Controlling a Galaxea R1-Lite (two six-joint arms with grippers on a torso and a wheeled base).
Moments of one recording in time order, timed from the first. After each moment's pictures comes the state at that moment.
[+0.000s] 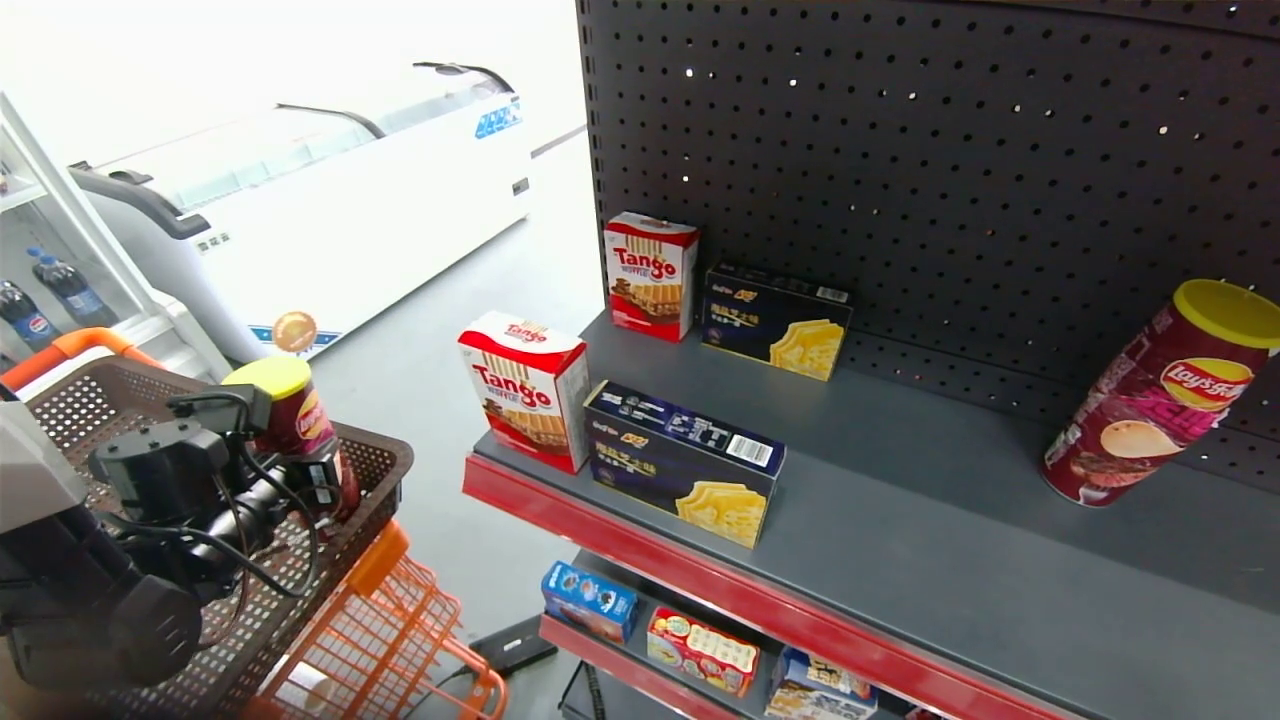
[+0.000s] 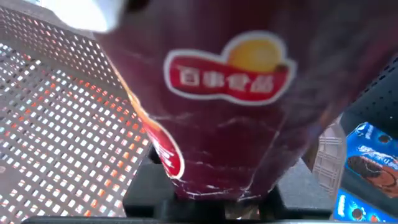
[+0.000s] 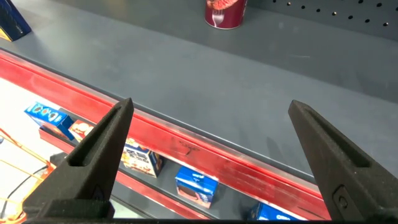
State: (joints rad) left arm 0.17 2.08 -0.52 -1.42 0.02 0.03; right arm -0.02 0.00 0.00 0.00 0.01 -0.01
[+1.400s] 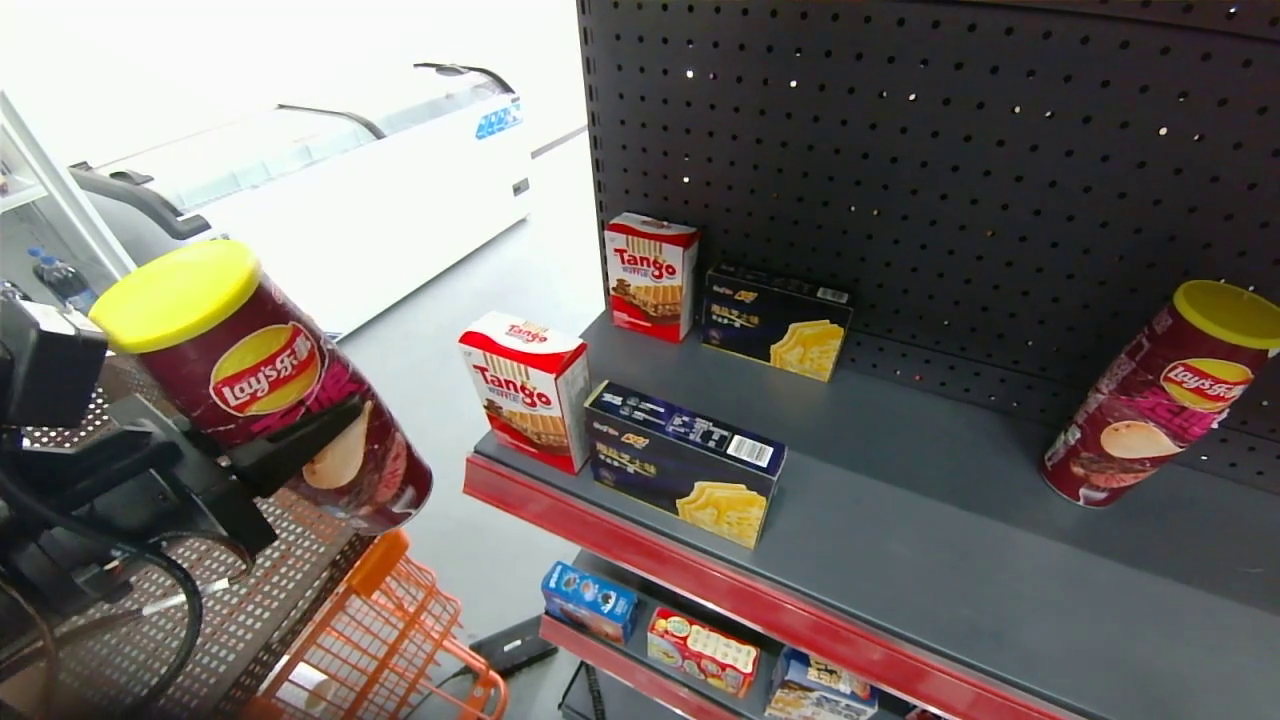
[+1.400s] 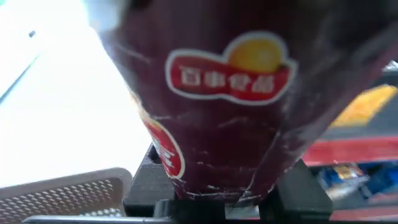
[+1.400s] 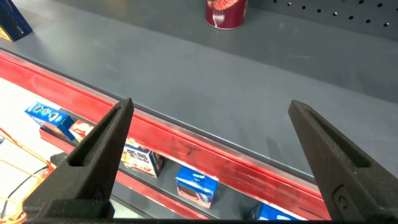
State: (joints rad) left arm -0.04 1.33 -0.32 -1.11 -0.48 0.06; right arm -0.01 0.00 0.00 0.00 0.01 -0.01
